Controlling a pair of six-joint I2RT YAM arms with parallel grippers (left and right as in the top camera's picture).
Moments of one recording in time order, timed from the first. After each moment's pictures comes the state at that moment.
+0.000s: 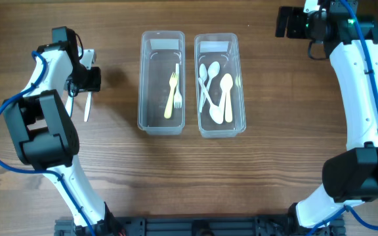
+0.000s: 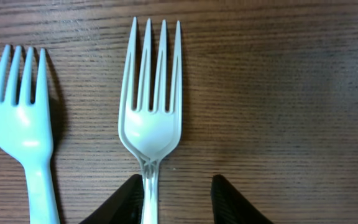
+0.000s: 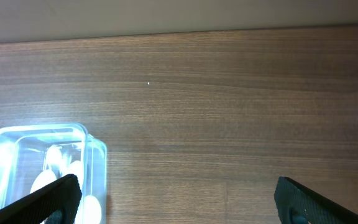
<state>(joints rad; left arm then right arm) 0.18 2.15 1.59 -0.88 0.04 0.17 0.01 1.82 1.82 -0.85 0.00 0.04</state>
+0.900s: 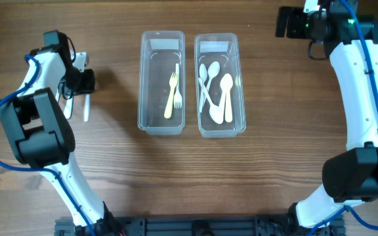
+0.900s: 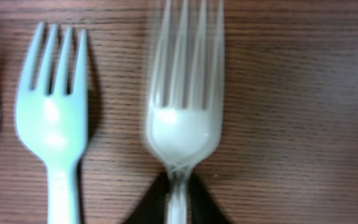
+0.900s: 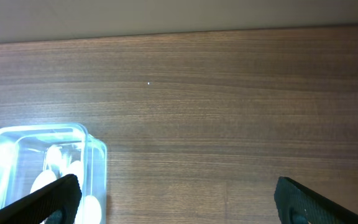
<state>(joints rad) 0.23 2.18 1.59 -0.87 0.06 0.16 0.01 1.82 1.82 -0.85 0.00 0.04</state>
